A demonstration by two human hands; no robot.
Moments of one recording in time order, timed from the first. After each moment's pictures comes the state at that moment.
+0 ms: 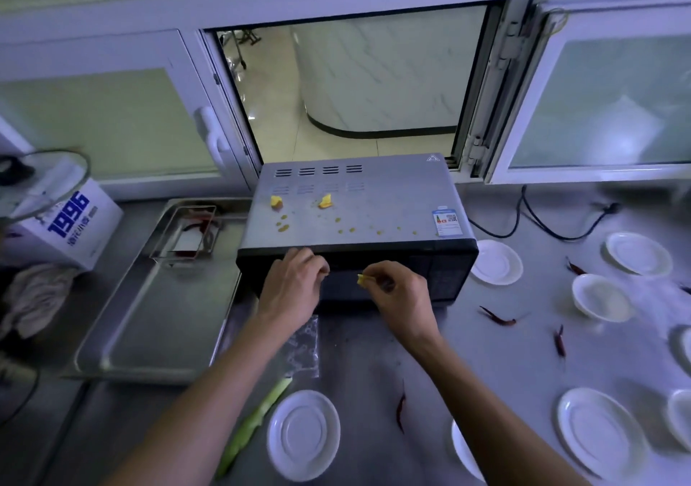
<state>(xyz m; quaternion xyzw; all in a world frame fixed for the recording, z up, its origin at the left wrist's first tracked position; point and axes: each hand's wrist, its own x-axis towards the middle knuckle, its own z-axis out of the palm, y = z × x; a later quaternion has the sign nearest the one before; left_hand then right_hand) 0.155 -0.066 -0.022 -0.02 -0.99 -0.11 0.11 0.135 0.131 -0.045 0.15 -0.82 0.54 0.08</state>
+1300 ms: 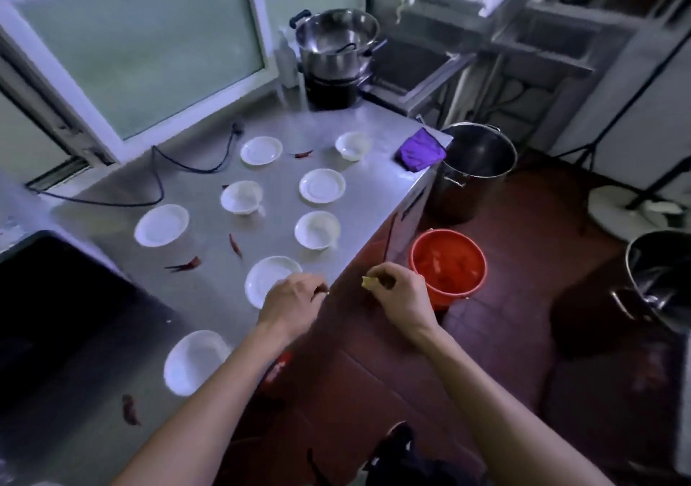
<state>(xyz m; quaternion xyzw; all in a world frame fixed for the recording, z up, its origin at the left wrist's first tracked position) 0.315 0.426 -0.101 -0.41 -0.88 -0.20 -0.10 0.452 0.596 -0.114 -0.28 -0.82 0.45 0.21</state>
